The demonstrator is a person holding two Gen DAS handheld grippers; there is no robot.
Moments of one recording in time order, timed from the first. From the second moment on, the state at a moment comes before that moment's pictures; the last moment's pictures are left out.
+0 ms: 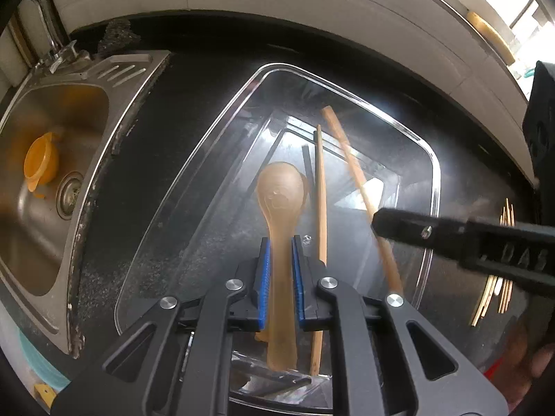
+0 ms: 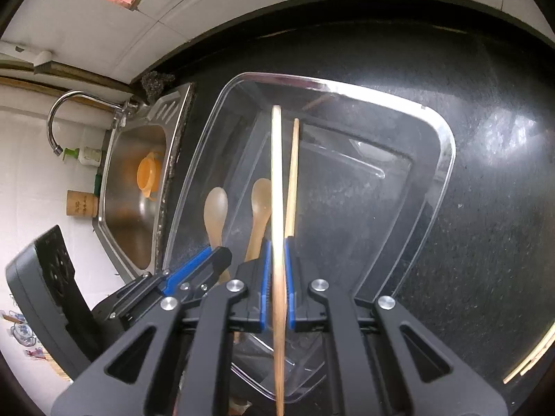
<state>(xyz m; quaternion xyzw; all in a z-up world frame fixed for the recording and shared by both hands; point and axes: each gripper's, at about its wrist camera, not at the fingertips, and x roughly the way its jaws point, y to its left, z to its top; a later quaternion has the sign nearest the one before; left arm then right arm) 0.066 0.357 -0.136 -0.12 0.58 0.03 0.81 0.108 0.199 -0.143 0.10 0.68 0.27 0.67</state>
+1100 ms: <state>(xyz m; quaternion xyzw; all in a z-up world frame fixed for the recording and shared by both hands) 0.038 0.089 -0.101 0.03 0.50 -0.07 0.86 0.067 -0.188 -0.076 0.11 0.55 0.16 0.81</state>
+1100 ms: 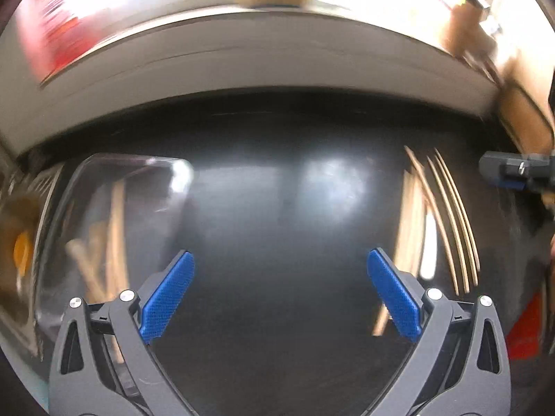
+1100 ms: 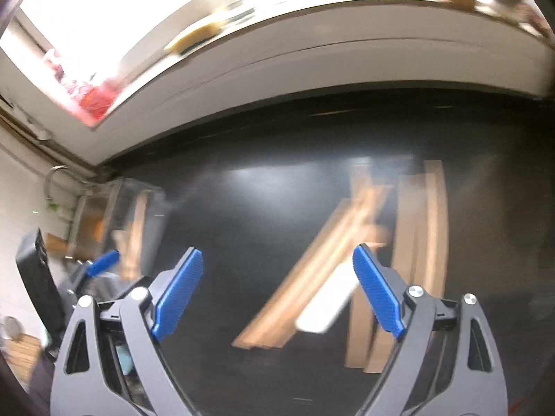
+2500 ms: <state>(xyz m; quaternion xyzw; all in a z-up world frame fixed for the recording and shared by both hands) 0.096 0.057 -0.208 0.23 0.55 -0.29 0.75 0.028 -0.276 -0.178 0.04 0.63 0.03 0.78</state>
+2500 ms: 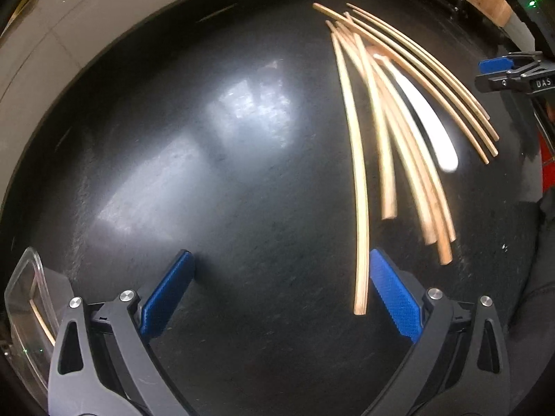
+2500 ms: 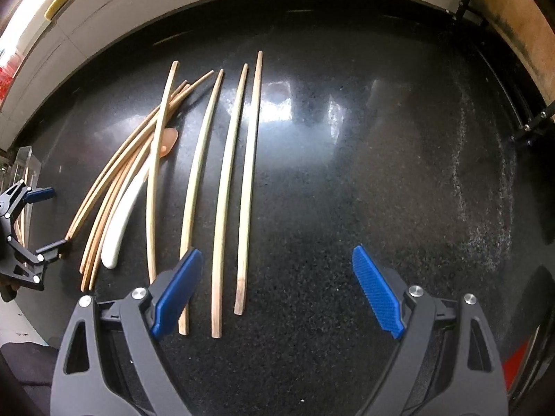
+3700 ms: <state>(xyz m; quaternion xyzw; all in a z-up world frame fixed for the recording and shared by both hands) 0.155 -0.061 -0.193 0.20 0.51 -0.30 0.78 0.094 -0.243 -0.207 -0.02 0.57 0.08 0.81</state>
